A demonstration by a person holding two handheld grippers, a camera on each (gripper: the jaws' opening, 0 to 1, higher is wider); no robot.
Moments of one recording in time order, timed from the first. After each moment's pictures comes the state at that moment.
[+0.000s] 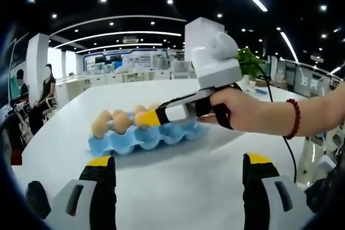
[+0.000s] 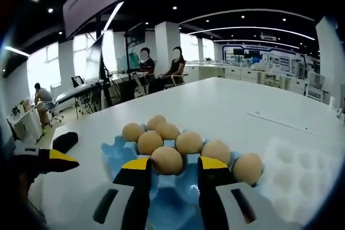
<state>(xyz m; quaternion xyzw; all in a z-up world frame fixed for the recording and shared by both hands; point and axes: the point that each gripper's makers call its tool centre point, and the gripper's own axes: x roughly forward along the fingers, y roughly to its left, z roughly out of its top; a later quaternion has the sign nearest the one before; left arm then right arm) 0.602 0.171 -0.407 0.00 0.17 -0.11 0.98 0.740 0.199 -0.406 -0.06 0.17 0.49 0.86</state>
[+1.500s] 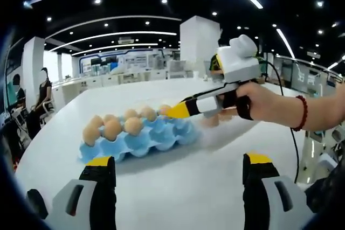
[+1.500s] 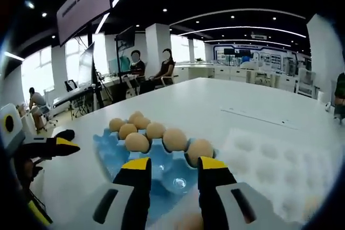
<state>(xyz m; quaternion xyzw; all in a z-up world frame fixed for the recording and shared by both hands) 0.612 0.154 -0.404 0.01 0.17 -0.12 0.98 0.756 0.123 -0.400 -0.06 0.17 0.45 0.87</state>
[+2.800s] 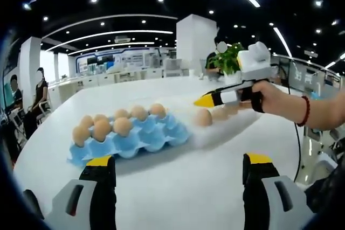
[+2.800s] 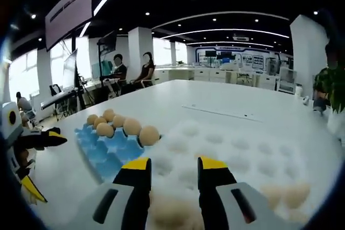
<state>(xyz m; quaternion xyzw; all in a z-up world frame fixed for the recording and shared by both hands) 0.616 0.133 -0.409 0.01 0.18 -0.14 0.97 0.780 0.023 -0.400 -0.05 0.16 0.38 0.91</state>
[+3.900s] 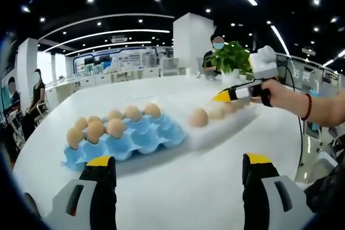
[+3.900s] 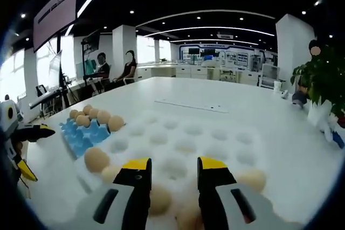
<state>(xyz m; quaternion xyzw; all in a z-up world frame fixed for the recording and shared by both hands) 0.624 0.122 -0.409 0.02 0.18 -0.15 0.97 0.798 -0.054 -0.401 -0.06 0.18 0.32 0.93</state>
